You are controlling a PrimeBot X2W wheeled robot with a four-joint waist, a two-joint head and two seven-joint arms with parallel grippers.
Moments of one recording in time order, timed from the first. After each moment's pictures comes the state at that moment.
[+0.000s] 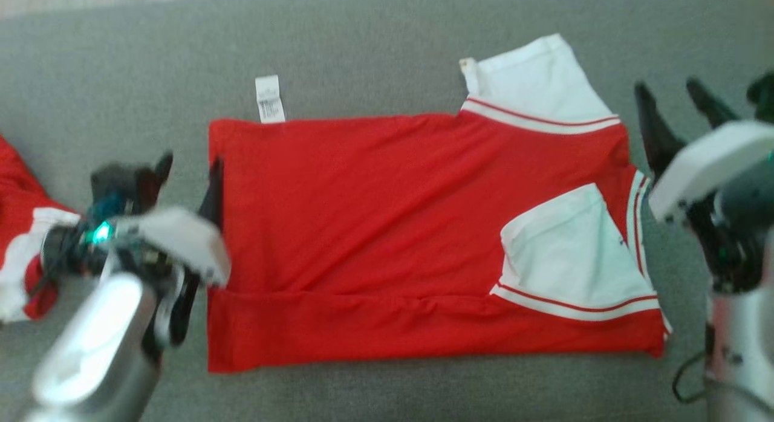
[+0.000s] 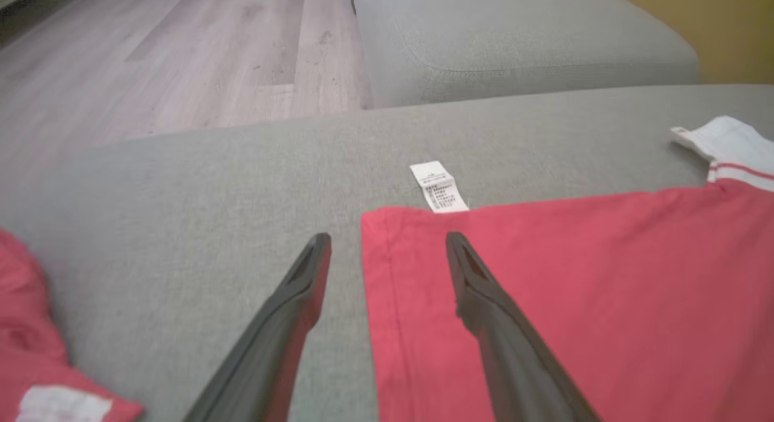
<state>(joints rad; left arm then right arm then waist) -0.39 0.46 -0.49 0.10 -0.57 0.25 0.29 -0.36 -0.08 -0.10 -0.10 0.19 0.12 0.64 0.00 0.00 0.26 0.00</state>
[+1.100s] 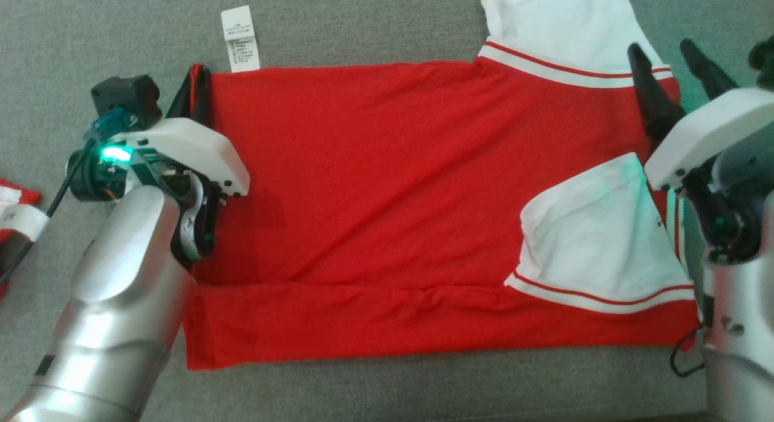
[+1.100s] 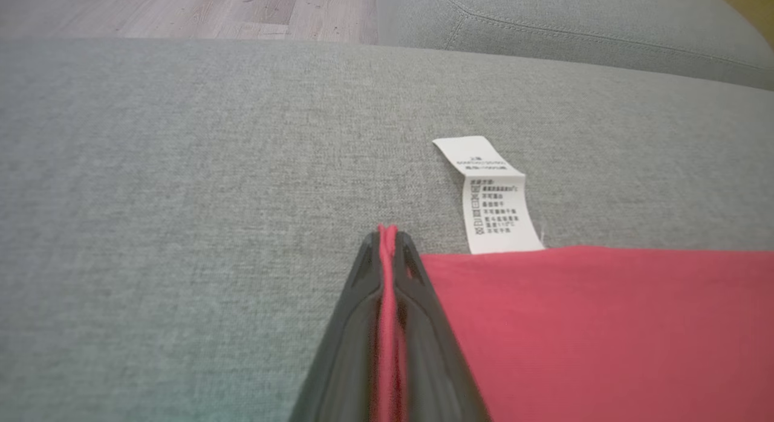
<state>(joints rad) -0.70 0.26 -0.47 0.51 -0.62 0.19 0.13 -0.46 -0.10 -0.06 -0.01 0.24 0.12 0.56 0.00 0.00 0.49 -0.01</state>
